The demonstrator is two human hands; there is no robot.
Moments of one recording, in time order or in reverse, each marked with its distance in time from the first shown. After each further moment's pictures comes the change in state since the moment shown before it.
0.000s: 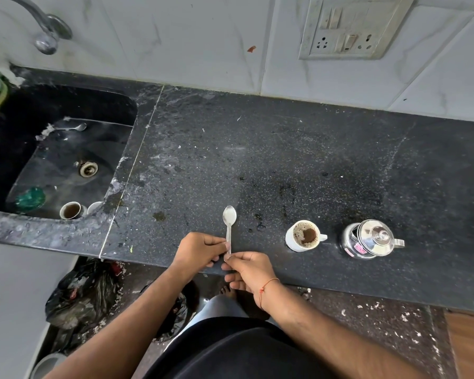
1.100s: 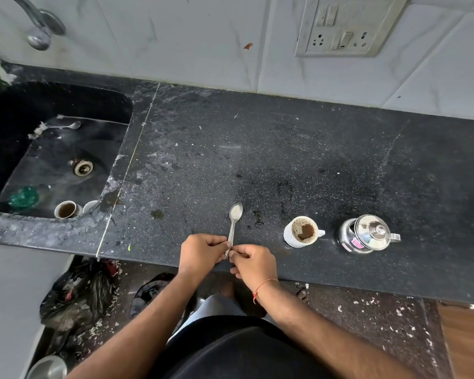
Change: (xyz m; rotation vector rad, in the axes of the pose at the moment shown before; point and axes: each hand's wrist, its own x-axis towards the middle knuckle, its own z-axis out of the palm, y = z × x) left_hand -0.012 -0.001 0.024 -0.068 0.136 0.000; right_hand 0.007 0.006 -0.004 -0.279 0.242 -0.279
